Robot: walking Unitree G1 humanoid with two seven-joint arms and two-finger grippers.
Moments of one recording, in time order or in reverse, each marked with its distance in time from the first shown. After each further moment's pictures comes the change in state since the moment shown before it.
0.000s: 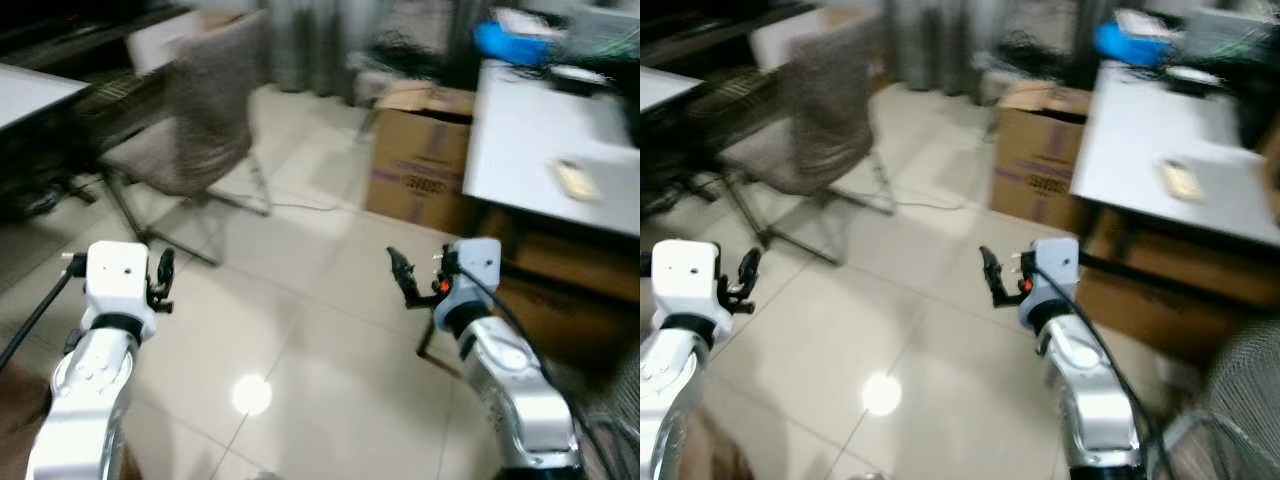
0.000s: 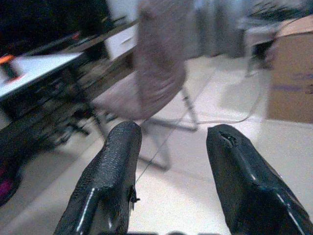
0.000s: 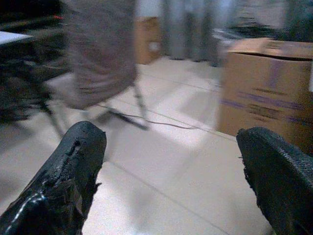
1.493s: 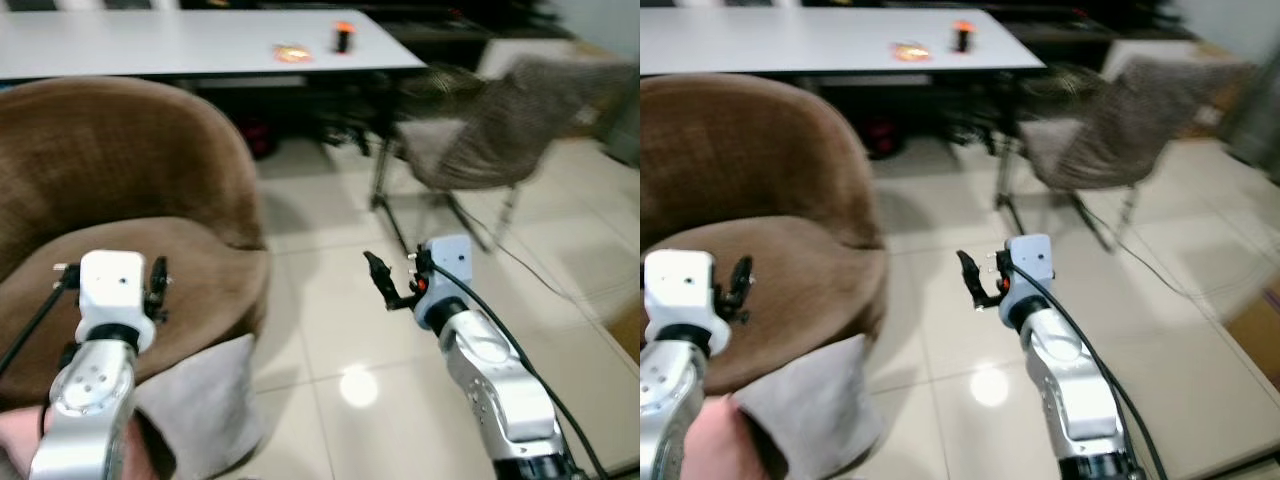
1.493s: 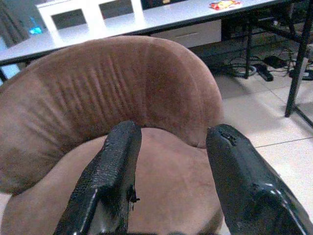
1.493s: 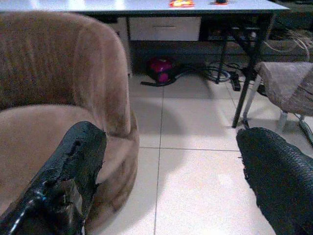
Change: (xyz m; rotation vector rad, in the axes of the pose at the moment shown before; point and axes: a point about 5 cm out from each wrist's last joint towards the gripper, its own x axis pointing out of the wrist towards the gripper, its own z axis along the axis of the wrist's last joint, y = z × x) left arm -0.009 -0.010 0.001 -0.008 -0.004 0.008; right arm 0.007 0.000 0.000 -0.063 0.051 0.036
